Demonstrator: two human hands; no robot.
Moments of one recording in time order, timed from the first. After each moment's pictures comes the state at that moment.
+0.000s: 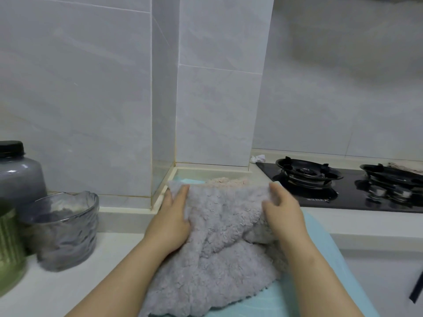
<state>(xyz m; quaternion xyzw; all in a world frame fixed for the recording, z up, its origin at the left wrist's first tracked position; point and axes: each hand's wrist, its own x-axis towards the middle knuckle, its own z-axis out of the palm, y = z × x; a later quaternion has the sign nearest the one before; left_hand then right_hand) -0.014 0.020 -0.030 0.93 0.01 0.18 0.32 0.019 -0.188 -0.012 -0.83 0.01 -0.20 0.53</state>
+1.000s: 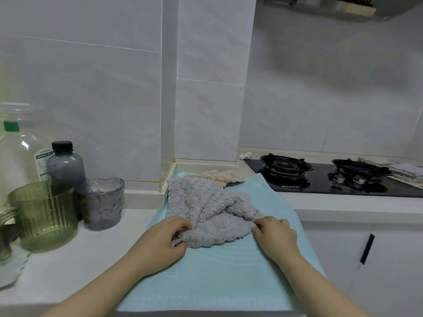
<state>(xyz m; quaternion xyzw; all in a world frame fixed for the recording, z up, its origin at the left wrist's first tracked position) -0.128 0.032 -0.056 0.94 -0.17 0.19 0.24 -0.078 -0.226 -0.048 -0.98 -0.02 -0.12 0.12</state>
